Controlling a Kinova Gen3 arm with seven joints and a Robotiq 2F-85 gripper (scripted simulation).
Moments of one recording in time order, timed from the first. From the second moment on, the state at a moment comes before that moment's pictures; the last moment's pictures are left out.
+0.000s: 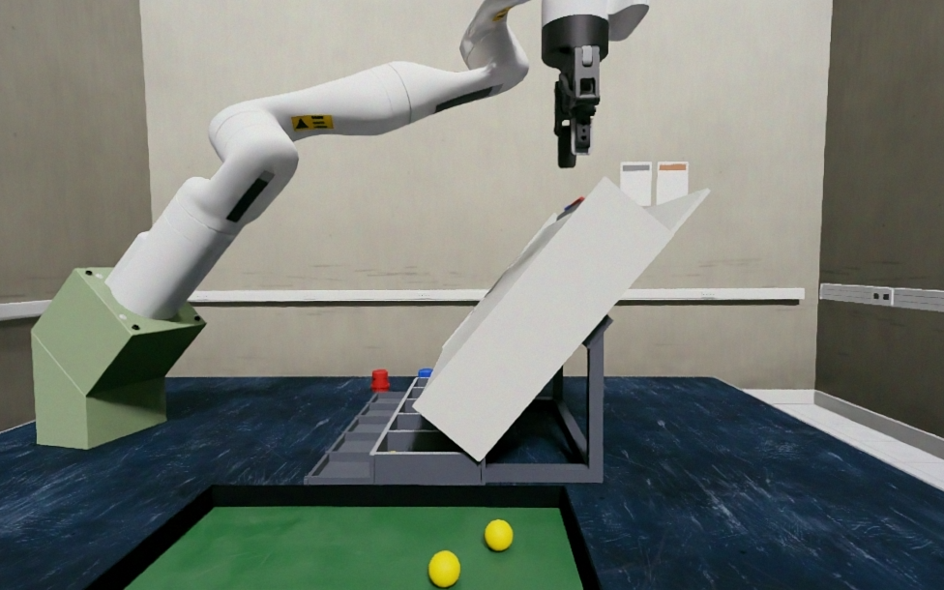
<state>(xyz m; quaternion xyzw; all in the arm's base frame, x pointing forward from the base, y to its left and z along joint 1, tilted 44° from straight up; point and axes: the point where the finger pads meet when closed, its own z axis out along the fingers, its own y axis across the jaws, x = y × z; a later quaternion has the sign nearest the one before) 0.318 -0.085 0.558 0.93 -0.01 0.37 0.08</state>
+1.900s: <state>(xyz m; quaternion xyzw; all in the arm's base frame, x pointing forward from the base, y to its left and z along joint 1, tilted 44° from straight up) 0.210 0.032 0.315 0.93 -0.02 0.36 0.10</state>
